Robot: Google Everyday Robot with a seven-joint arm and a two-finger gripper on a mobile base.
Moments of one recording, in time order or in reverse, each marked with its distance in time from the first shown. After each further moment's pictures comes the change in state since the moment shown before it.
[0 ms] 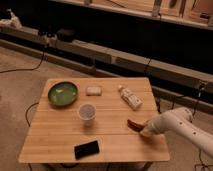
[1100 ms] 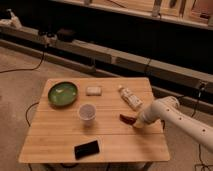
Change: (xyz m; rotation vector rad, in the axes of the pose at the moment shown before) arm -0.050 -0.022 0.023 -0.040 0.027 -0.143
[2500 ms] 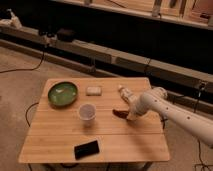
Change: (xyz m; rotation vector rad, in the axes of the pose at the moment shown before) arm -0.050 -0.026 0.016 0.010 0.001 -0.087
